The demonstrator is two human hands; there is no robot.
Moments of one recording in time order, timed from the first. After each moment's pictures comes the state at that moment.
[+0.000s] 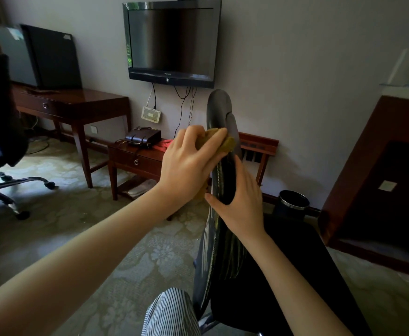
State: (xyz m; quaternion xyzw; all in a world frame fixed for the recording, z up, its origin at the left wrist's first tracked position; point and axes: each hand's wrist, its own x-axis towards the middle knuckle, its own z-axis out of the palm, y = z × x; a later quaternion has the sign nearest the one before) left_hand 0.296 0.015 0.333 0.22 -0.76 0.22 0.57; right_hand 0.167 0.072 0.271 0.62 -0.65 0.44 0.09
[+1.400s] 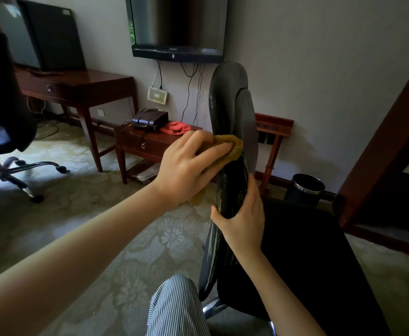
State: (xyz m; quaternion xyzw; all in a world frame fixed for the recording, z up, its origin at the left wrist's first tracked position) left_hand 0.302 -0.017 0.298 0.09 -0.80 0.20 0.56; right_hand 0.180 0.060 0.199 0.51 -0.71 0.48 0.09
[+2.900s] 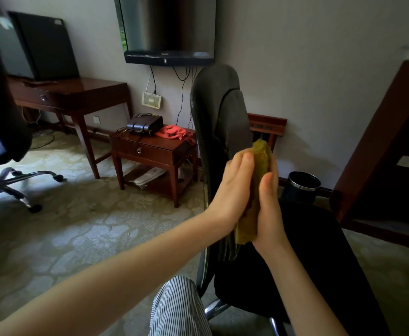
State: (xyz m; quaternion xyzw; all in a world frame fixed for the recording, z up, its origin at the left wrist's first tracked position) left_hand 0.232 0.071 0.296 0.26 -0.63 -0.61 0.40; right_hand 0.169 0.105 0.265 0.43 -0.39 0.73 -0.35
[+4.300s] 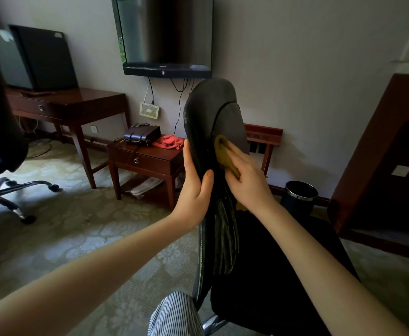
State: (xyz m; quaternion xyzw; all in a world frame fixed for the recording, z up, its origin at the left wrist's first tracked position) left_hand 0.258 0.011 0.273 0.20 -0.72 -0.41 0.52; right_hand 0.122 0.033 0.291 0.69 -0.56 0.45 0.02
